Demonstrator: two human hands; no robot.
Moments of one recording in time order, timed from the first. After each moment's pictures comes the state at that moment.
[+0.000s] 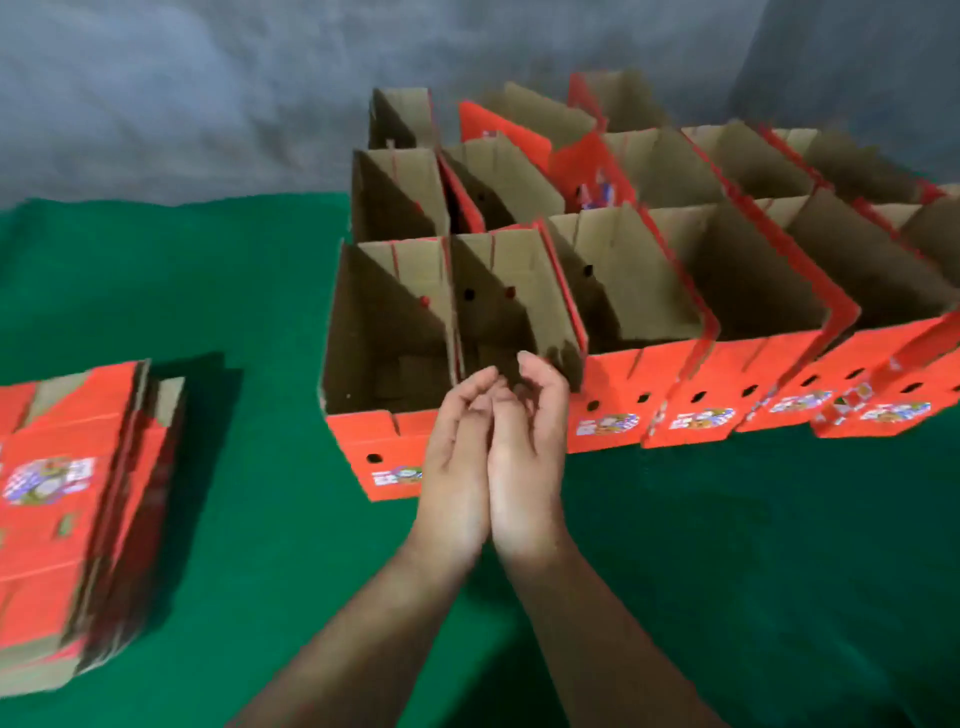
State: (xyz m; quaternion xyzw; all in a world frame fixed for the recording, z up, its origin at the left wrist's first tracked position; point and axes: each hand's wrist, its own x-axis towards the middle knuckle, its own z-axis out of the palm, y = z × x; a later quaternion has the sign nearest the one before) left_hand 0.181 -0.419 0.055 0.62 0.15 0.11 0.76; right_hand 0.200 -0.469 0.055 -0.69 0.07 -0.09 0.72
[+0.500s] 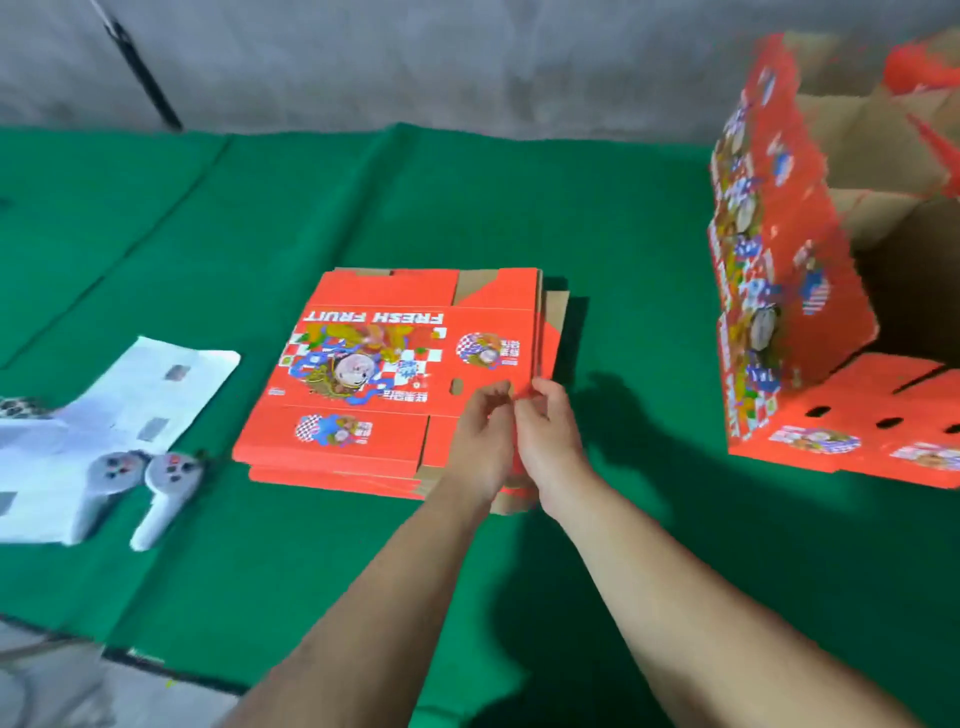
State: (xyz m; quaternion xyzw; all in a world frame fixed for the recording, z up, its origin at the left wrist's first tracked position) left_hand -0.026 -0.002 -0.023 0.62 0.36 0.10 0.69; right_hand 0.024 -0.066 -0.020 -0.75 0.01 0.24 0.61
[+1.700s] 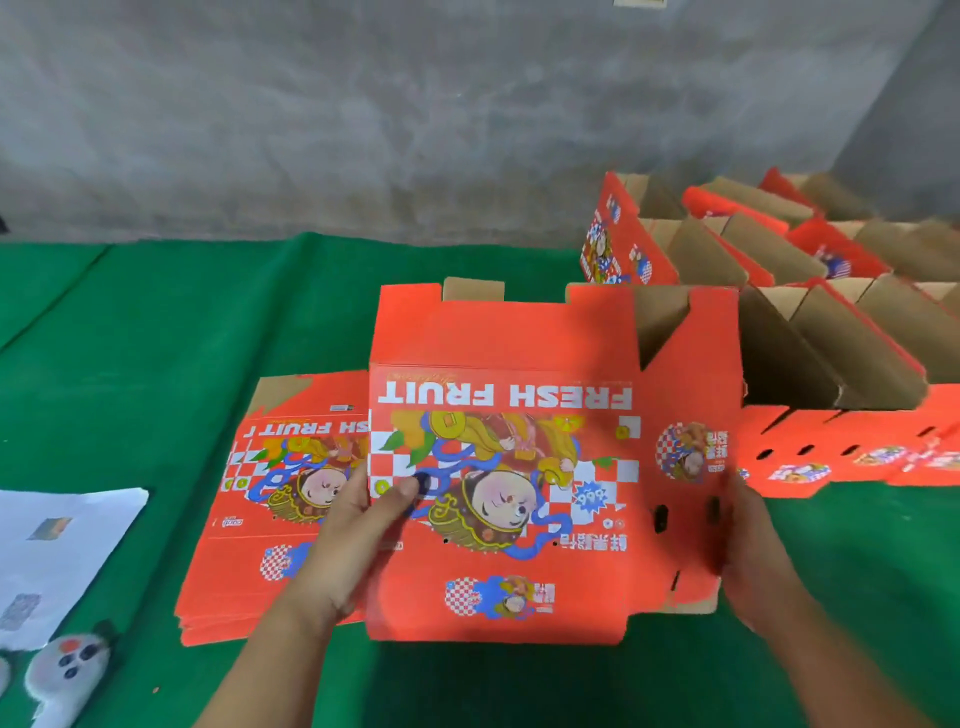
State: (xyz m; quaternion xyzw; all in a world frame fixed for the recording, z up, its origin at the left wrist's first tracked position) left_hand -0.078 0.132 -0.008 0.59 0.09 0.05 0.80; right_hand 0.045 -0.240 -0.004 -0.60 0.12 0.14 0.78
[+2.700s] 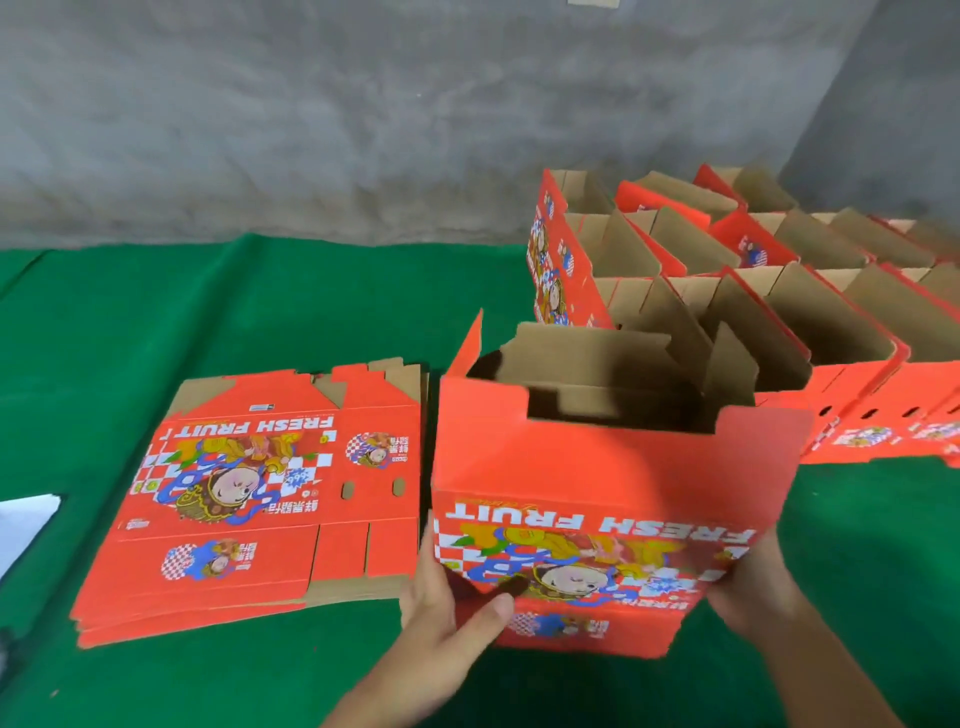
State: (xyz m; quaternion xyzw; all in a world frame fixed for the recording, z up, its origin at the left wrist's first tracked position) left_hand -0.104 -0.069 -0.033 0.77 0.14 -0.07 0.62; right_hand 0.032 -0.357 0.011 -0.60 0.13 0.06 0.79
